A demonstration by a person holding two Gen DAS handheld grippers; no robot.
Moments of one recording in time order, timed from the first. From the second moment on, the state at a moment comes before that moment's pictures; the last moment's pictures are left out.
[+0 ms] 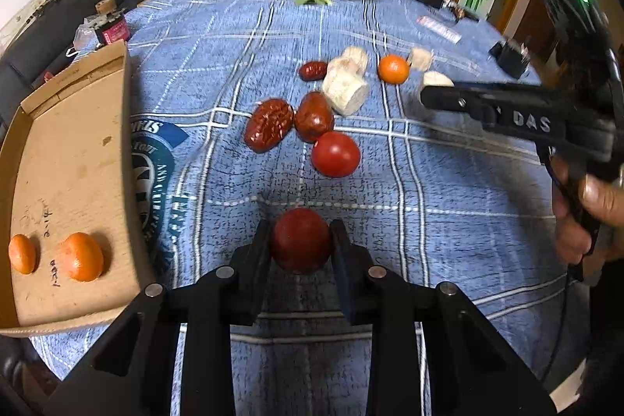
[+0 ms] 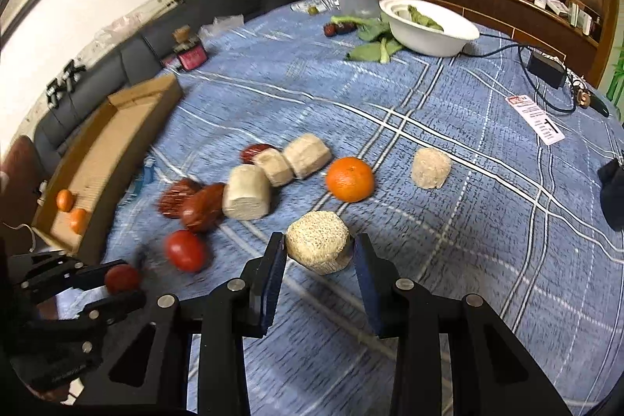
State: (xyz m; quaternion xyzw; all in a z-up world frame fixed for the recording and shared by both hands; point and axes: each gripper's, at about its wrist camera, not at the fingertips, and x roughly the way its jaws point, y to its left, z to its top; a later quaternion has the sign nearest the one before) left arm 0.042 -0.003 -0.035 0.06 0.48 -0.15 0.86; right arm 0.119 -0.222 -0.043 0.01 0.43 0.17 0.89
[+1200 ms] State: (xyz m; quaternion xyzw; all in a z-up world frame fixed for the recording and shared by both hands) left arm 0.035 0.083 0.007 0.02 0.43 -0.07 0.90; right arm 0.085 -0.113 -0.017 -0.02 0.42 0.29 0.86
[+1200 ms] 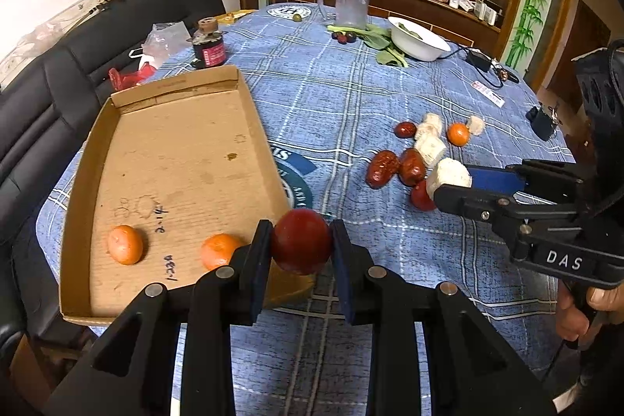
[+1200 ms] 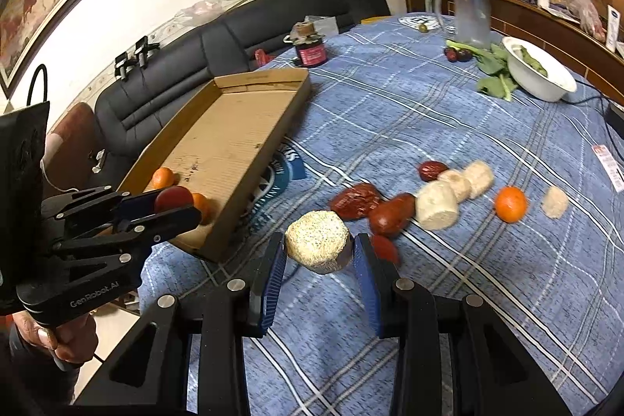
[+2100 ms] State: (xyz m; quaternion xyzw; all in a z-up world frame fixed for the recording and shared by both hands) left arm 0.090 0.206 0.013 -0.02 0.43 0.05 0.90; right arm 0.122 0.022 -0.016 -0.05 0.41 0.38 0.83
